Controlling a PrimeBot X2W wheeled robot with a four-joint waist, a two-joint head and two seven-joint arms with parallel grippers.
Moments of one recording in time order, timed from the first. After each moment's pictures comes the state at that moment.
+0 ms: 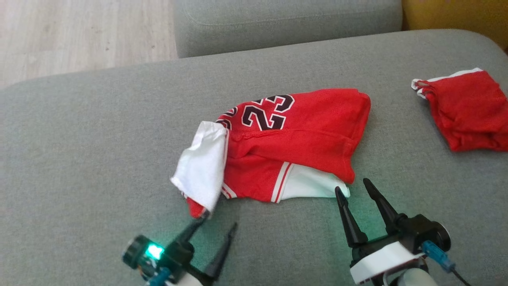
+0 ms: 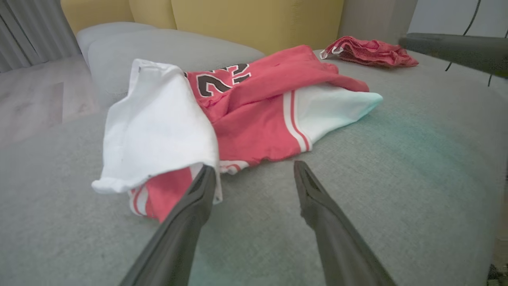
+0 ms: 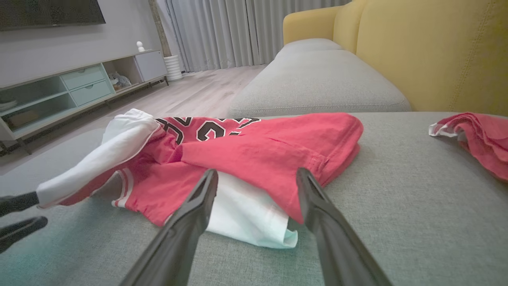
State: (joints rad) left arm -0.13 0.24 -0.59 0.40 -0.17 -0.11 -0.26; right arm 0.01 -0.06 0.24 0.26 0.12 0.13 -0.26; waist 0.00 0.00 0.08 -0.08
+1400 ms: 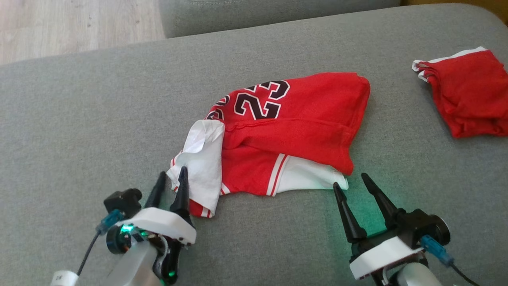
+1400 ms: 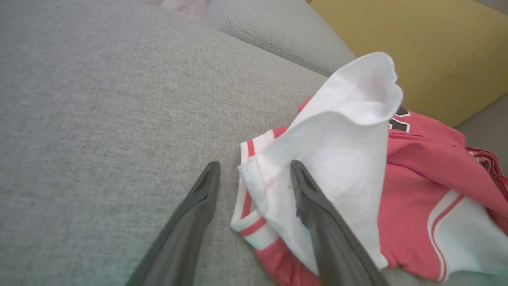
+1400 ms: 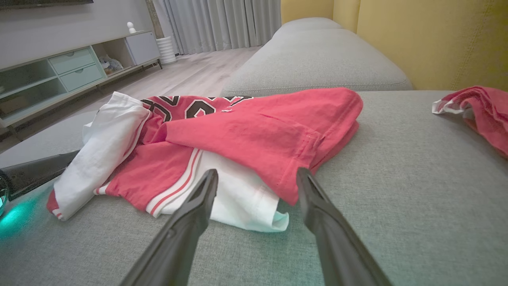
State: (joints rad) left arm -0.37 0.09 -0.45 0.77 -0.76 -0.12 -0.23; right arm -0.01 -0.08 0.26 0.27 0.12 0.13 -0.26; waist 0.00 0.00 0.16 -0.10
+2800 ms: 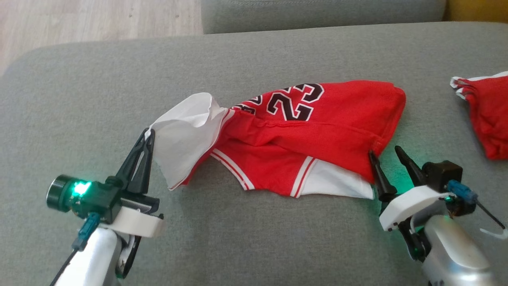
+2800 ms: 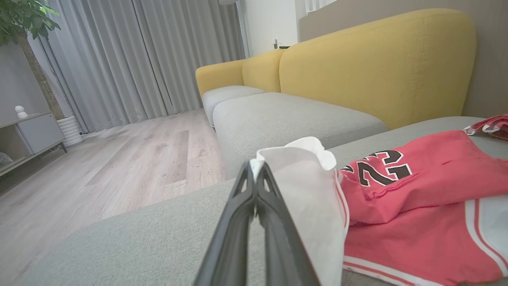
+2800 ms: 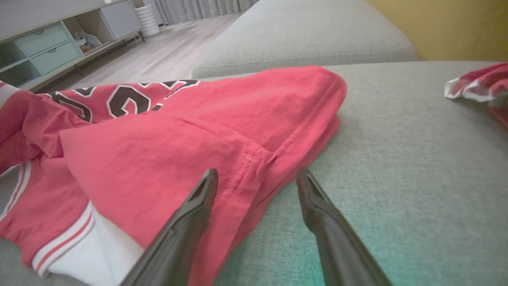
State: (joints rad) left arm -0.25 0.31 -0.36 0.22 -0.21 -0.01 -0.25; right arm -0.34 -0.21 0.31 0.72 0.37 0.13 -0.26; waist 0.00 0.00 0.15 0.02
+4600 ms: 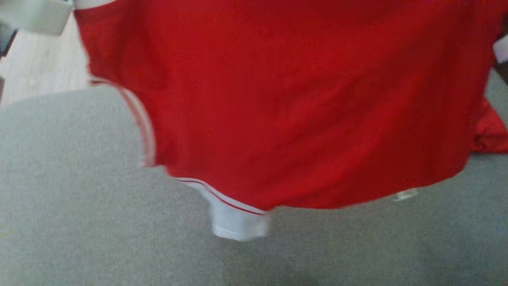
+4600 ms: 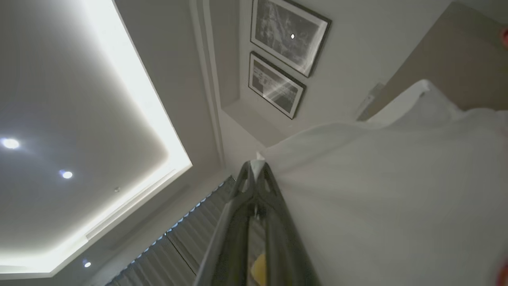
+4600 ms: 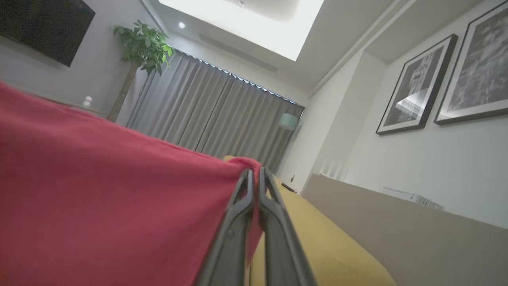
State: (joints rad) left arm -1.13 0.56 -0.50 0.22 -0.09 -0.13 -0.19; right arm -0.79 -0.55 0.26 0.27 0.21 0.13 -0.08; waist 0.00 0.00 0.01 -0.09
